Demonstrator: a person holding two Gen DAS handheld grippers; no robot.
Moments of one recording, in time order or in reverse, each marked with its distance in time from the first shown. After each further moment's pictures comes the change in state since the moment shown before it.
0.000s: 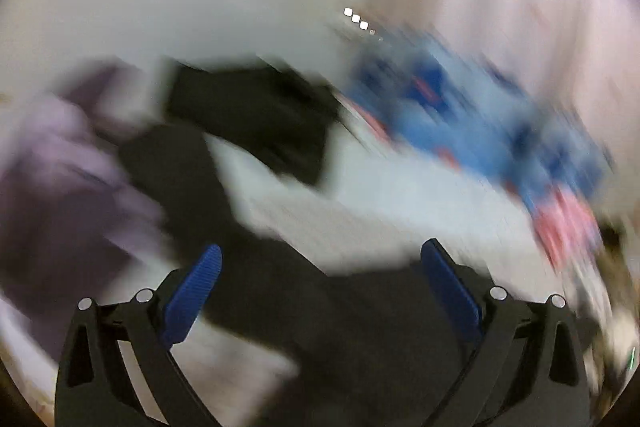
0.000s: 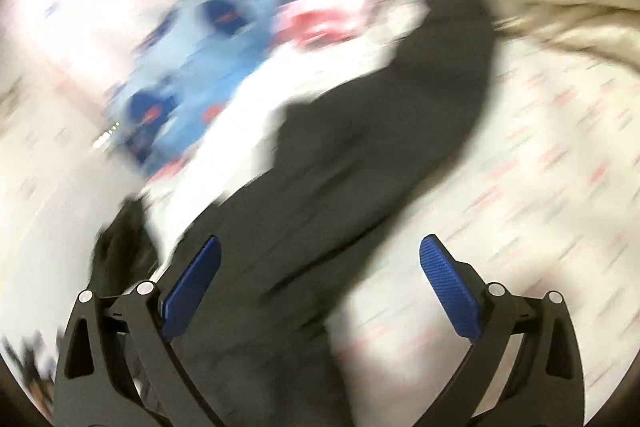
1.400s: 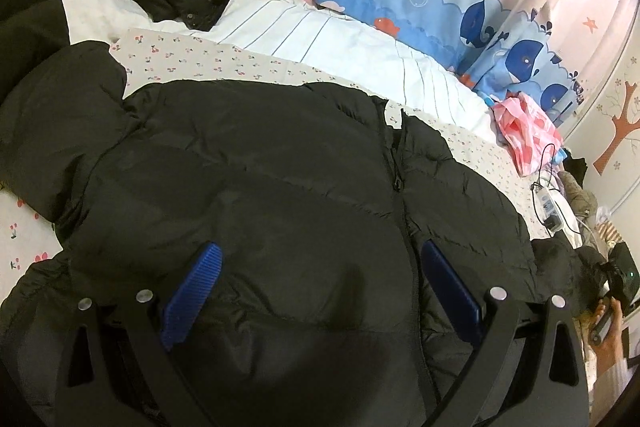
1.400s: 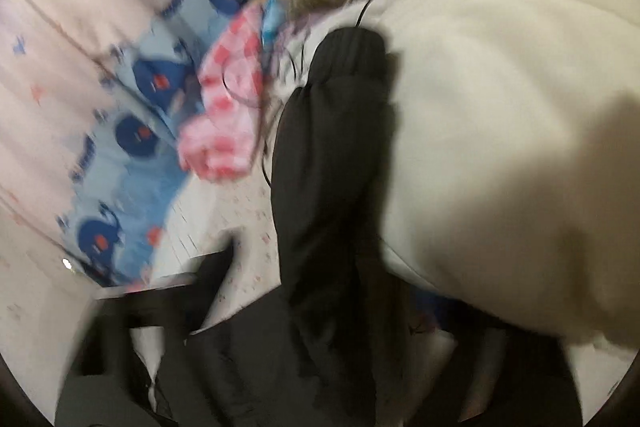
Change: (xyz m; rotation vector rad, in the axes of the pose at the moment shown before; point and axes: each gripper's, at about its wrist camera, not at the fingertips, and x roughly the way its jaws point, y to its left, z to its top) left arm 0.141 -0.081 -0.124 -0.063 0.277 -0.193; right arm 0.056 -0.104 0.179 0.140 -0.099 -0.107
